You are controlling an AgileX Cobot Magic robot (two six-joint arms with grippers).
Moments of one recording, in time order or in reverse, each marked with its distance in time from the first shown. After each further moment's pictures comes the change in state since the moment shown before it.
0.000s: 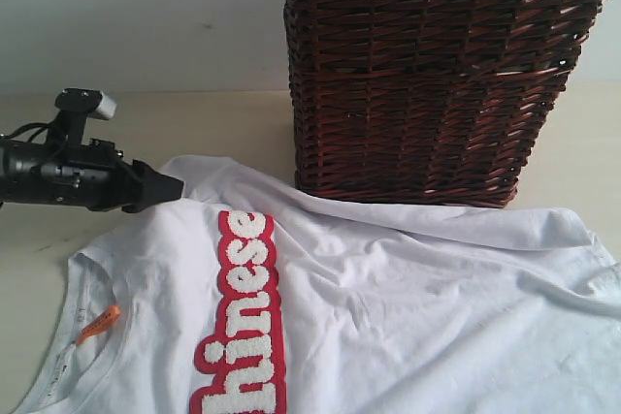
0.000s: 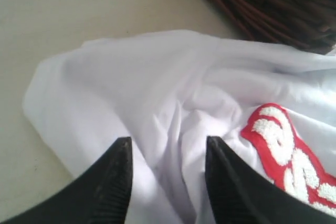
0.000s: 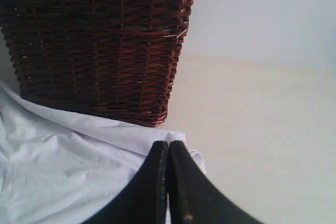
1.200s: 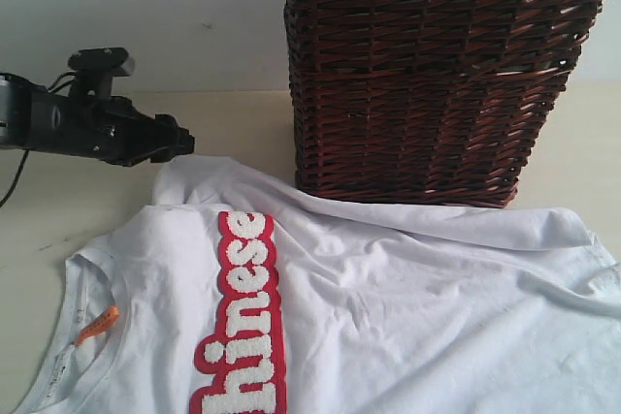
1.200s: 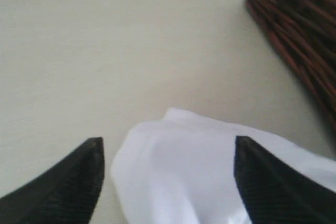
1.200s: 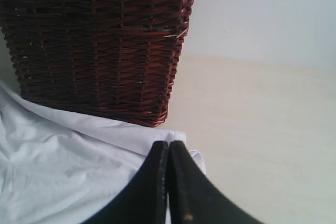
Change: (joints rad) left arm -0.096 0.029 -0.205 0.063 -0.324 -0.372; right arm 0.000 0.000 0.000 0.000 0.000 0.000
